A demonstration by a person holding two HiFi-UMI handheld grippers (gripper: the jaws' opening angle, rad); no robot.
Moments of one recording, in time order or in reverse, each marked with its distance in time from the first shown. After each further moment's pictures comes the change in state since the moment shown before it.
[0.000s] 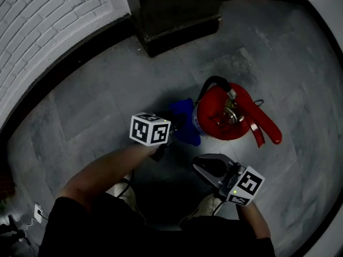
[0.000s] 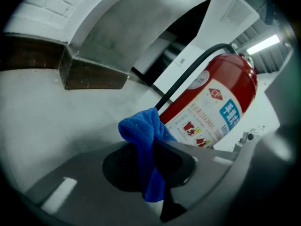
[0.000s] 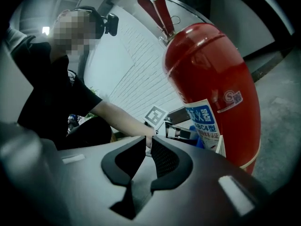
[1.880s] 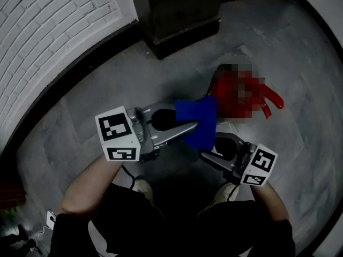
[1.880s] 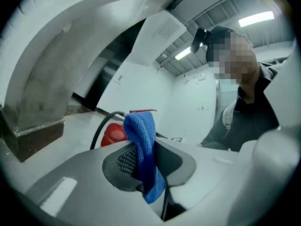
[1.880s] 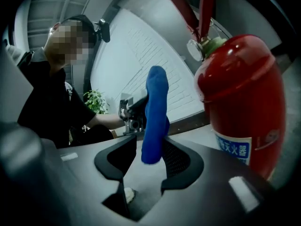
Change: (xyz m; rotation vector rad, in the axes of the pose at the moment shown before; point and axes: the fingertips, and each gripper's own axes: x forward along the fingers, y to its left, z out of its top) left arm -0.170 -0.179 0.080 0.485 -0.177 -0.576; right arm 0.020 0.029 0.041 -0.047 -0.056 0.054
